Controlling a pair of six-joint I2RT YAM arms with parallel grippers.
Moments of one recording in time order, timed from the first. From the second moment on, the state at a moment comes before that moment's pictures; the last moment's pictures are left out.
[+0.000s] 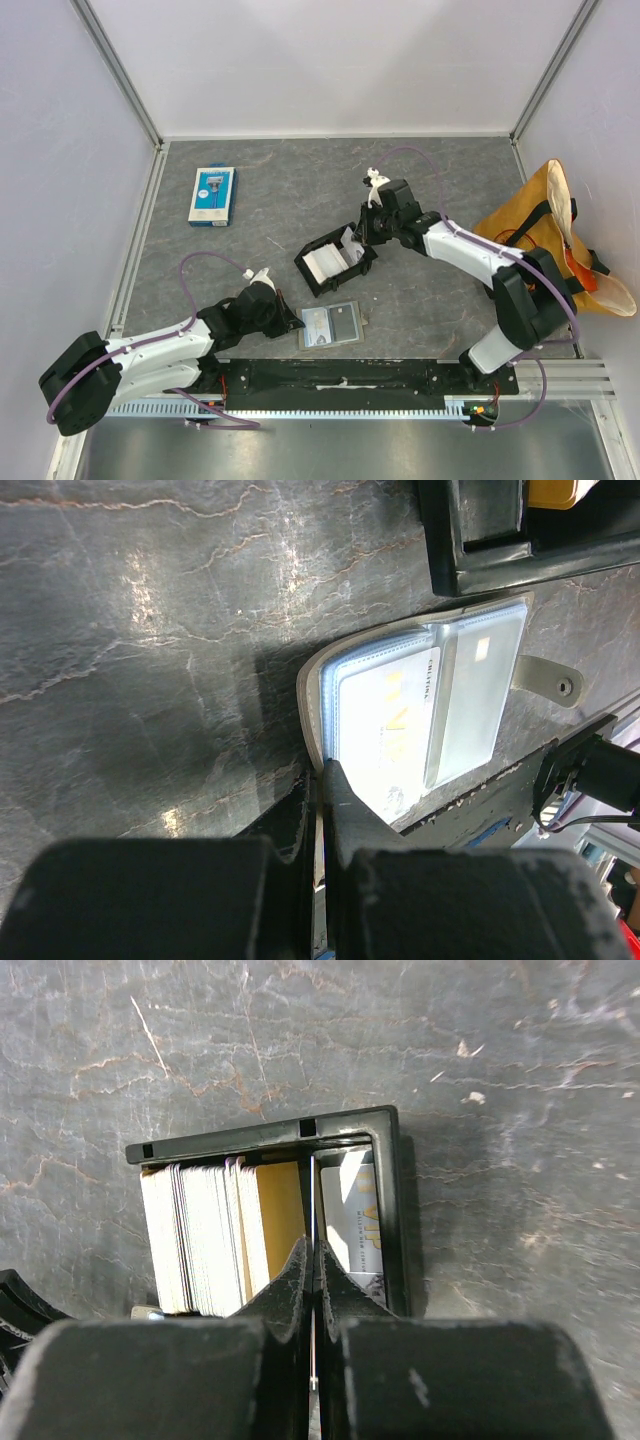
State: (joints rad) left arm -0.86 0.95 0.21 -0.04 0.03 -1.11; right arm 0.54 1.61 1.02 -0.16 -0.23 0.39
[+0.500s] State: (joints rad) left arm -0.86 0.94 0.21 -0.05 0.03 -1.11; right arm 0.61 0.96 0.84 -0.35 0.08 0.38
